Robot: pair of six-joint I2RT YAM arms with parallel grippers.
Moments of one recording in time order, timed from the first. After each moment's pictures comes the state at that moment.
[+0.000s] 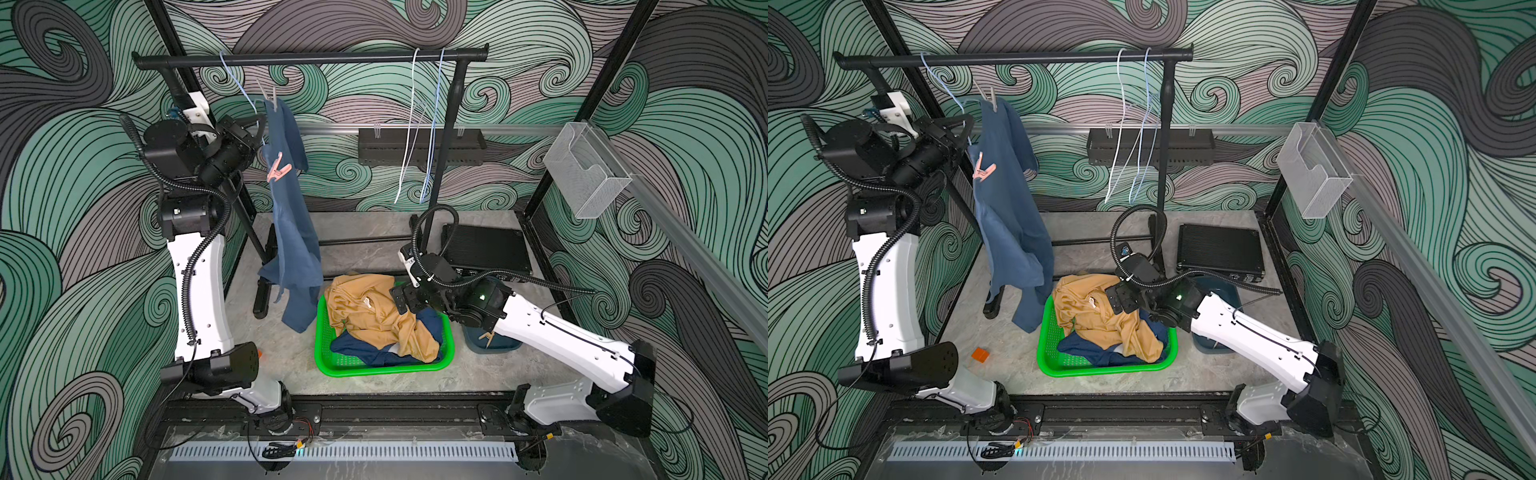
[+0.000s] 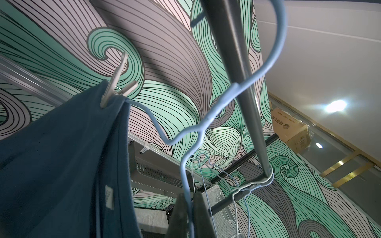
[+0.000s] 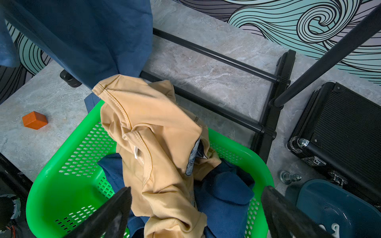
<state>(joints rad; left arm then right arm) 0.21 1.54 2.11 -0.36 0.61 -0.99 0.98 1.36 1.30 -0.70 0.31 0.27</state>
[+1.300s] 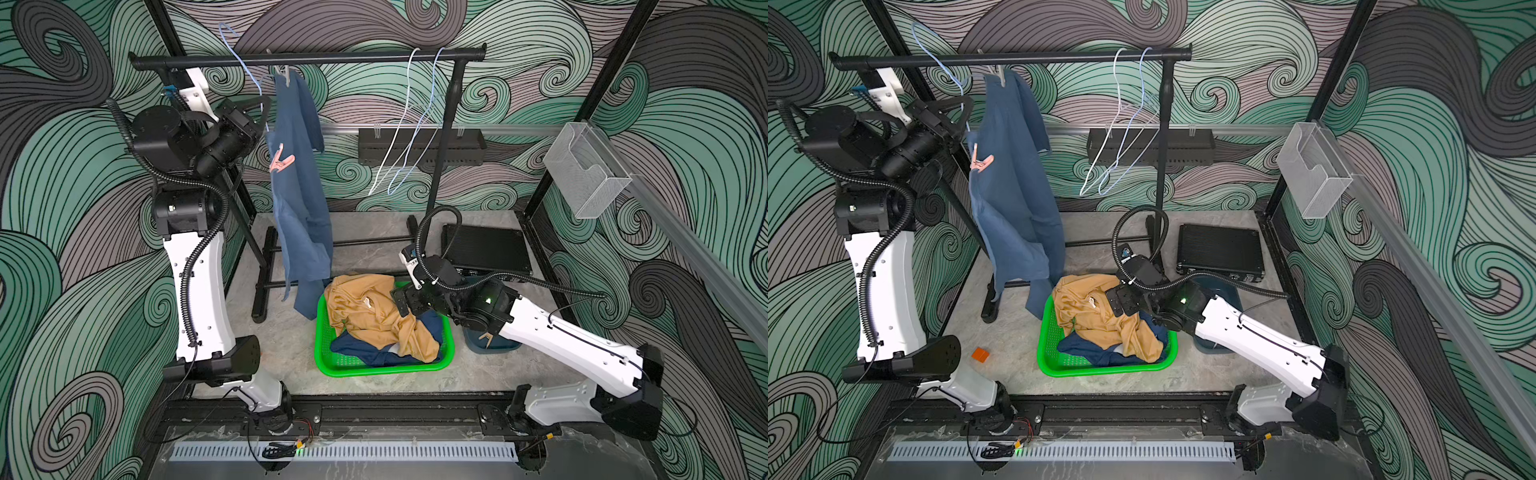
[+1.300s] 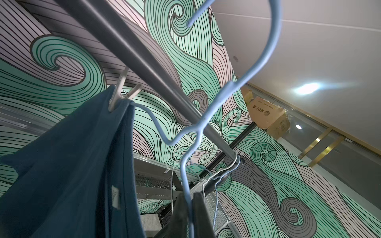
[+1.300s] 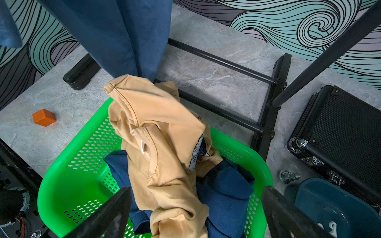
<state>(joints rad) 0.16 1.59 2.31 -0.40 0.64 -0.97 1.00 1.34 1.31 -0.72 0.31 0.27</state>
